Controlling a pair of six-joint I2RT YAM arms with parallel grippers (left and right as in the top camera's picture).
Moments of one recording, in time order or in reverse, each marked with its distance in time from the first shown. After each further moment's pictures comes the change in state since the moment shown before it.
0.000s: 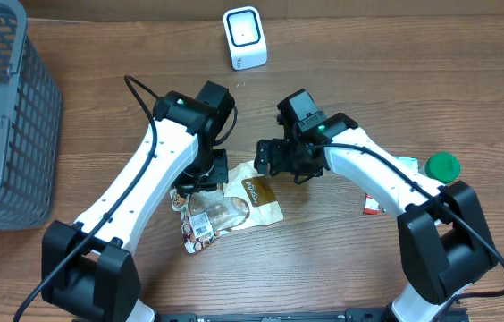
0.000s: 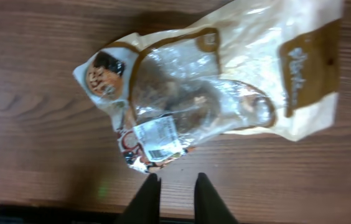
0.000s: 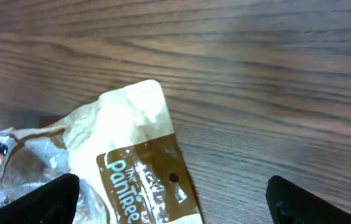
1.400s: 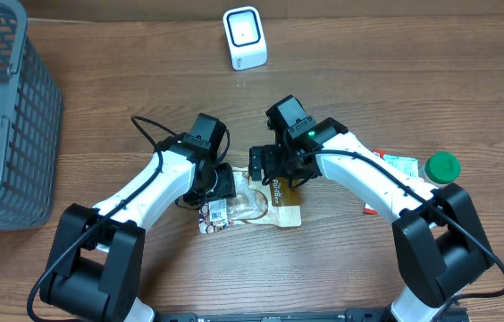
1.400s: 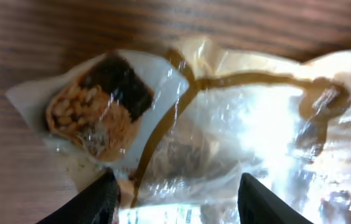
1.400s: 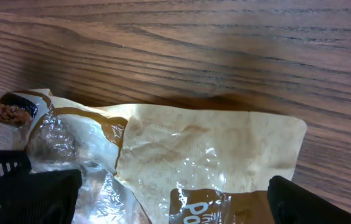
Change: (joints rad) left arm 0.041 0.000 -0.417 0.630 0.160 -0.014; right arm 0.051 0.000 0.000 0.002 0.051 -0.019
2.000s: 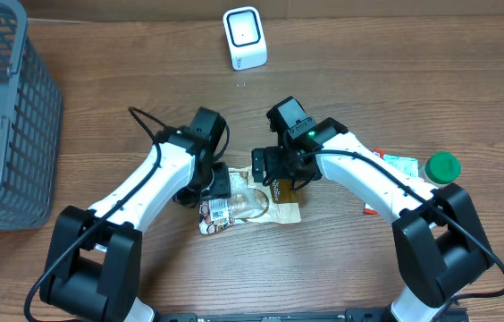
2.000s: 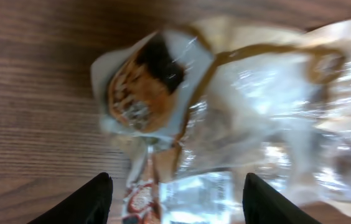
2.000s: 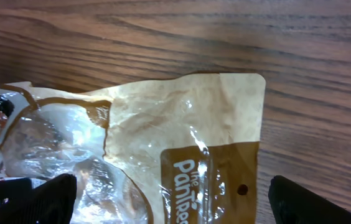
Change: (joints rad) left arm 0.001 0.000 0.068 -0.161 -0.087 0.018; right arm 0.000 0.000 0.000 -0.038 0.034 0.000
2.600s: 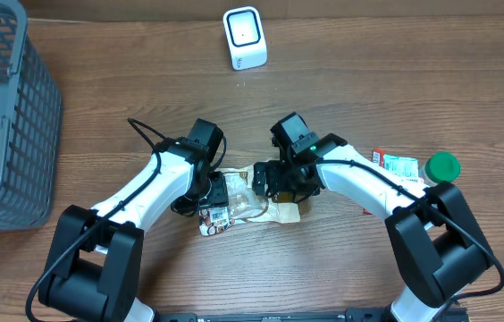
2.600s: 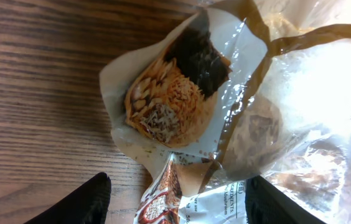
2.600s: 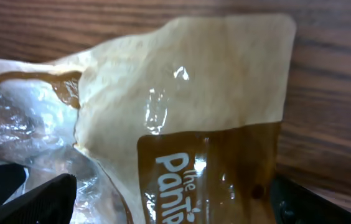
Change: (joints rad) left arm 0.006 -0.006 -0.089 0.069 -0.006 -0.013; right arm 0.000 0.000 -0.152 0.141 -0.095 0.034
